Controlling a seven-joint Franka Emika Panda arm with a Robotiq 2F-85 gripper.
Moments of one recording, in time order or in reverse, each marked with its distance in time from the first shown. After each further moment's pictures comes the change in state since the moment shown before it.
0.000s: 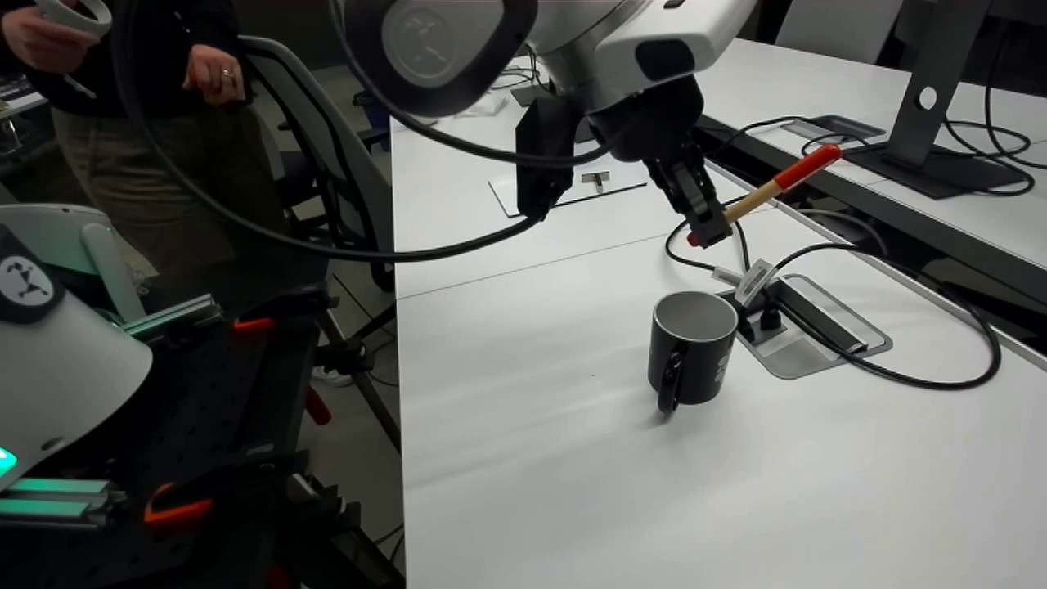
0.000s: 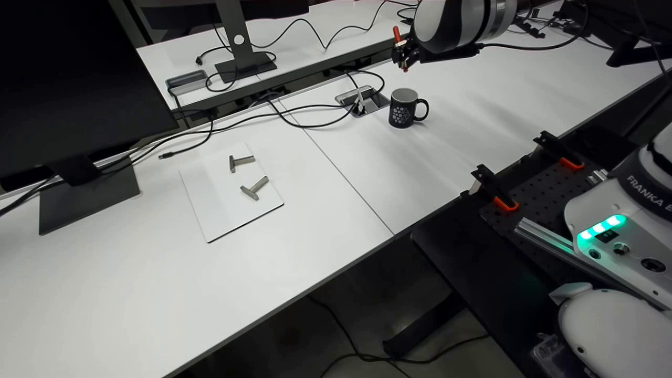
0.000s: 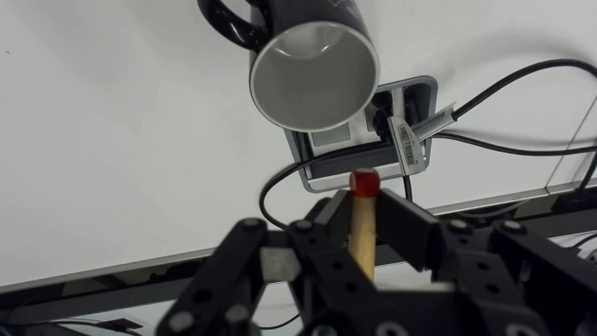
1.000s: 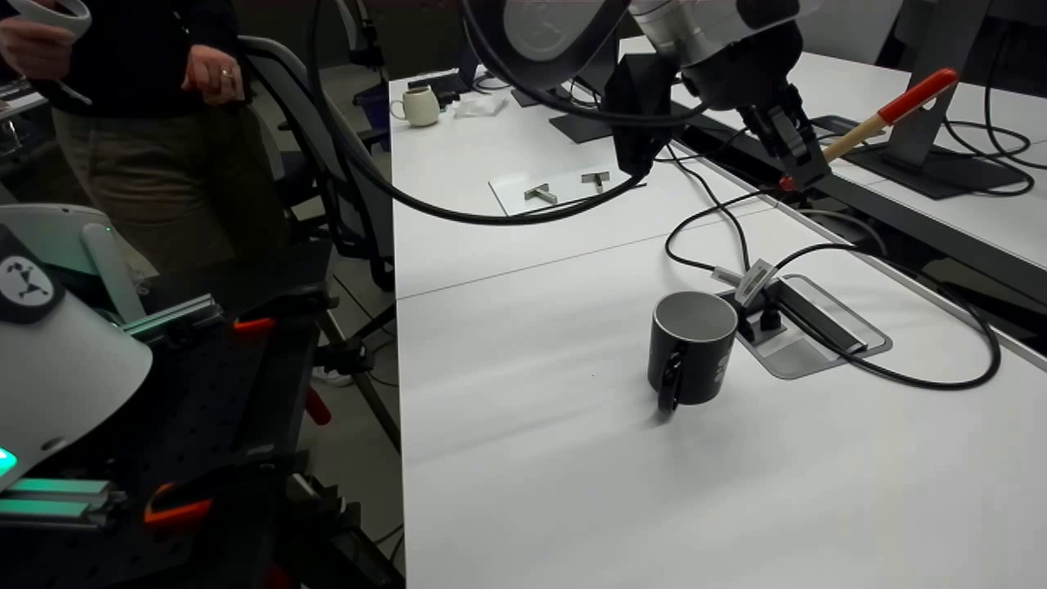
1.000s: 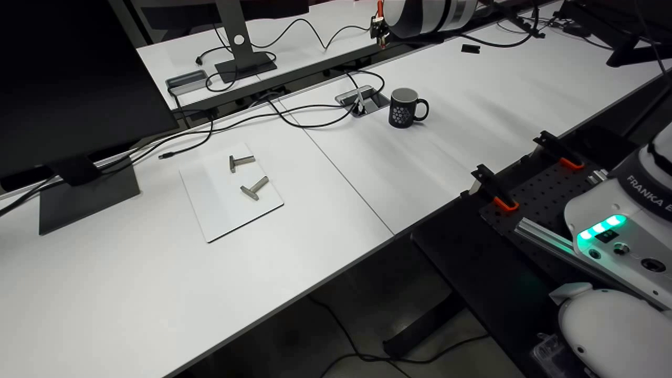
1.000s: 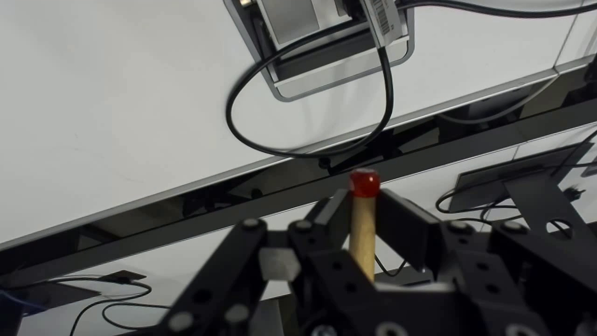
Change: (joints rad) arm 0.062 0.104 -0.028 0.244 0.085 0.000 0.063
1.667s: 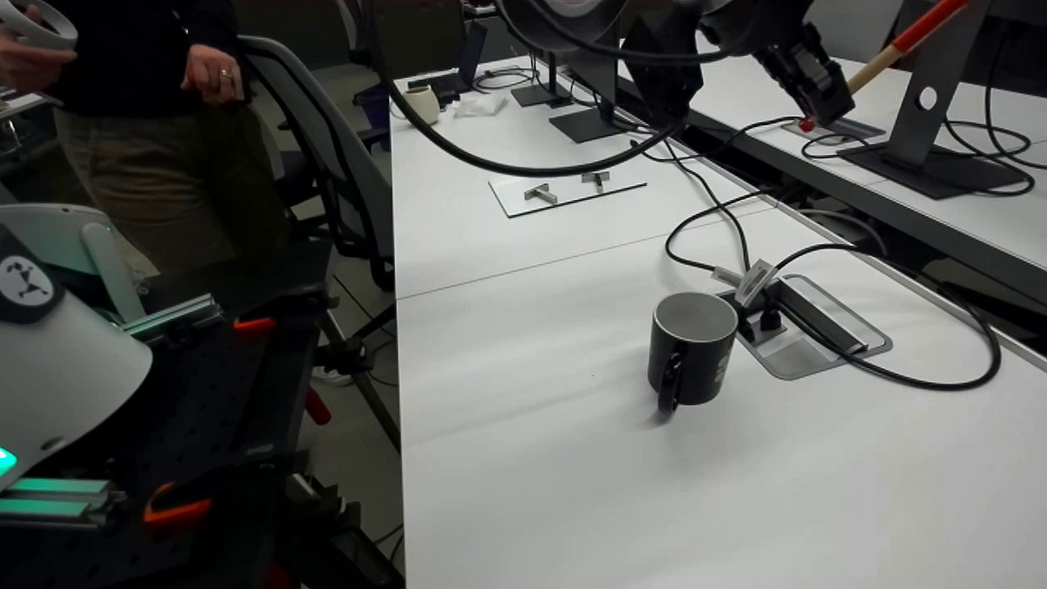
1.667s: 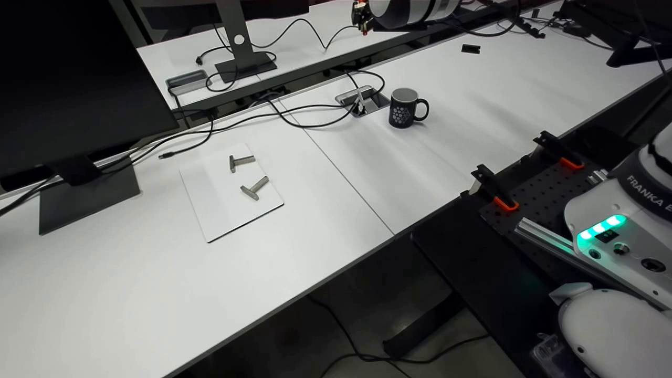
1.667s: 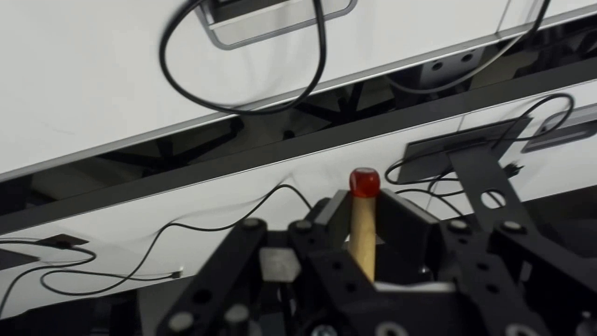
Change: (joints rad) arm 0.028 0.001 0.021 0.074 -0.057 -0.001 0.006
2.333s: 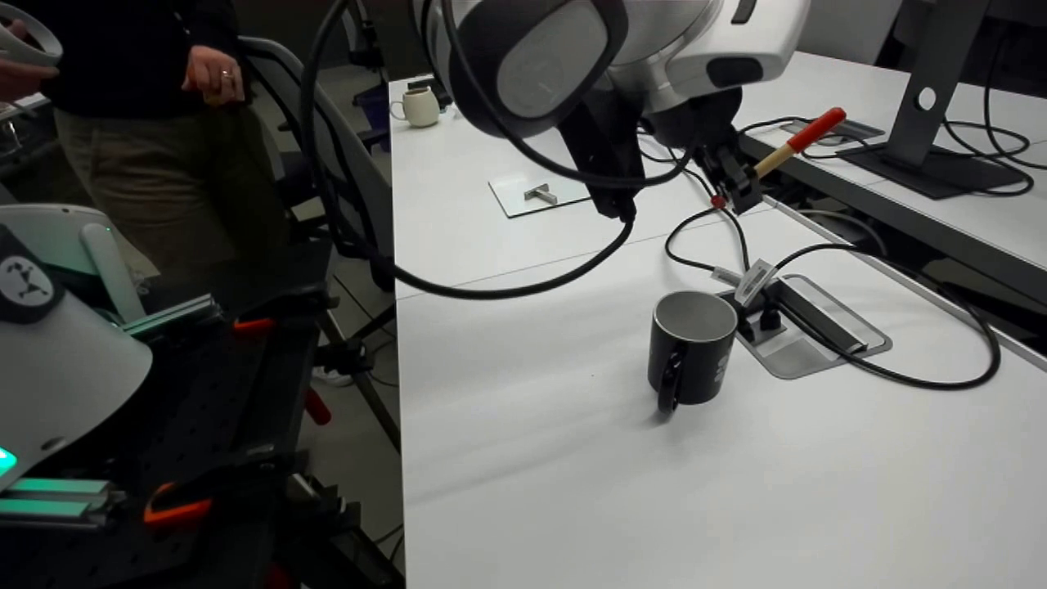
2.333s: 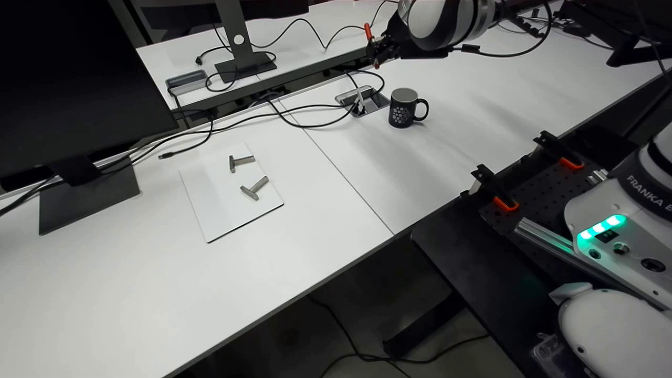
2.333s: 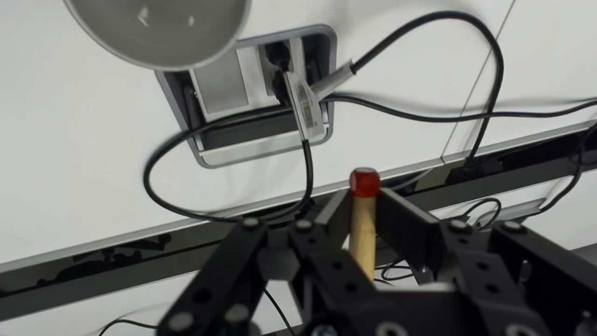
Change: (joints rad) arm -0.465 0.054 0.357 -0.149 -0.336 0.000 -0.012
